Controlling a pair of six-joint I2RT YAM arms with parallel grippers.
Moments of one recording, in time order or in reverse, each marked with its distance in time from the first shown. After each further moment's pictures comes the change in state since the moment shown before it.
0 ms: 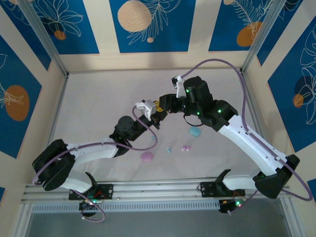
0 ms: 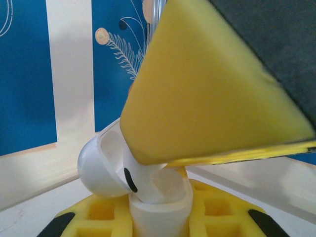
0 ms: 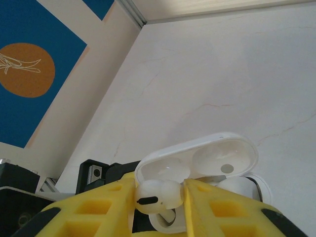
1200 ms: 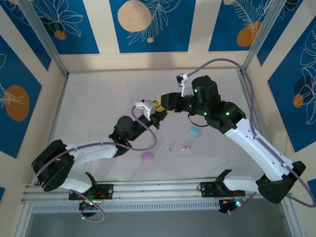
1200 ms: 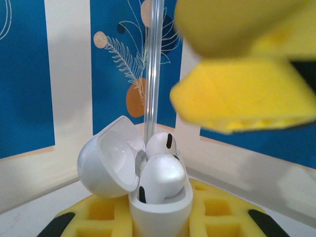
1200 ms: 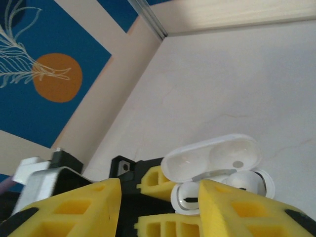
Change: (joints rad) left arm 0.000 -0.012 0.000 -0.009 0.008 0.000; right arm -0.034 -0.064 0.000 0.030 -0.083 0.000
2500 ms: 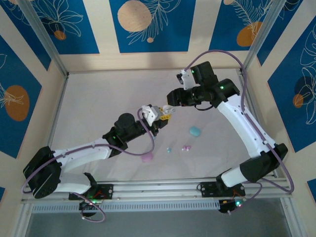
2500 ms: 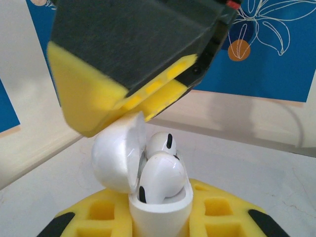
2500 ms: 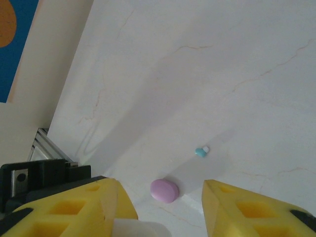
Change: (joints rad) left arm -0.004 -0.110 0.035 -0.355 0.165 0.124; right arm -0.216 0.257 0.251 -0.444 -0.238 -0.210
